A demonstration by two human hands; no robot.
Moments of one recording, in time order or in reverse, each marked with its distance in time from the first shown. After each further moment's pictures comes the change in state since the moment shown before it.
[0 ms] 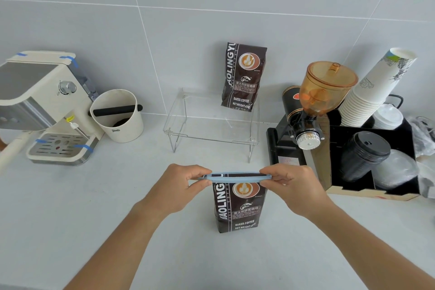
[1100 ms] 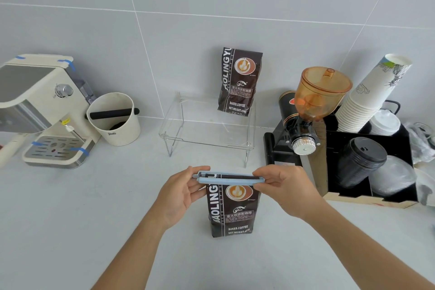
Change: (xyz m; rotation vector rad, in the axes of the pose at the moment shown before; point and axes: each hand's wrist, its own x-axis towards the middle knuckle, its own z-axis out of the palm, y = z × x) left_hand 0.010 -0.006 0.037 -1.186 -0.040 -0.433; right_hand 0.012 0.001 -0.004 0.147 -0.103 0.125
